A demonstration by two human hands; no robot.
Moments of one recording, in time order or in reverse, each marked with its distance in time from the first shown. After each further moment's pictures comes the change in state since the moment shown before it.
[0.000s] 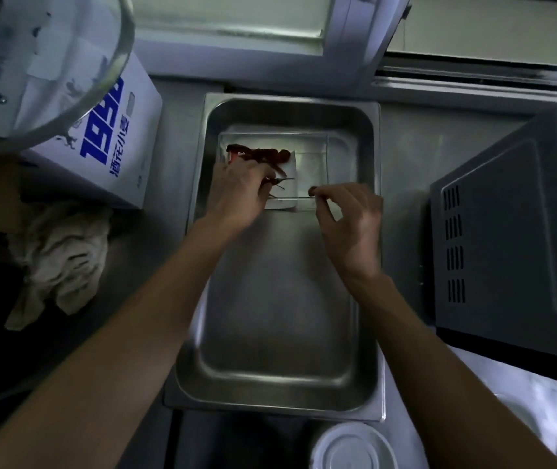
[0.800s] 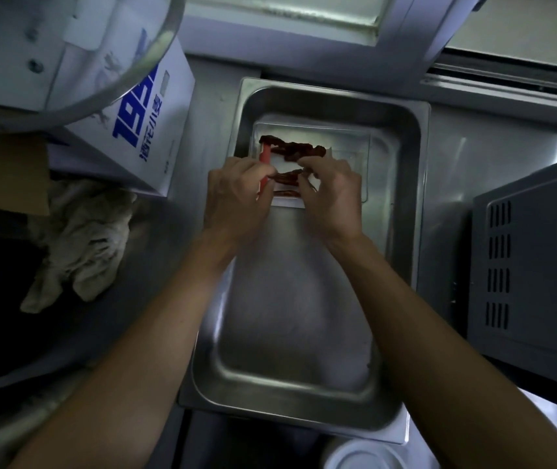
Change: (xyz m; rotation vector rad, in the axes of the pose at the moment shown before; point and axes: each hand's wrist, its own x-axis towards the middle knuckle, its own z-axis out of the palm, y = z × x) left_hand -0.036 -0.034 -0.003 -0.185 0.183 -0.139; right_hand 0.043 -0.025 0.082 0.033 -0.209 0.071
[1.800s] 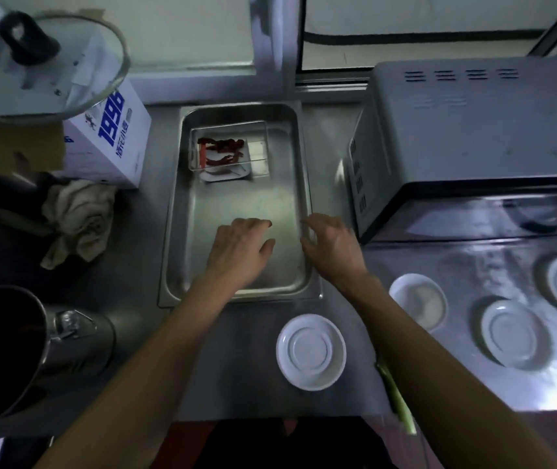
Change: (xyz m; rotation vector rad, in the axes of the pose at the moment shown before) left_hand -0.205 0.163 -0.037 0.234 -0.303 0.200; right_hand -0.256 0.007 -0.179 -0.197 -0.069 0.067
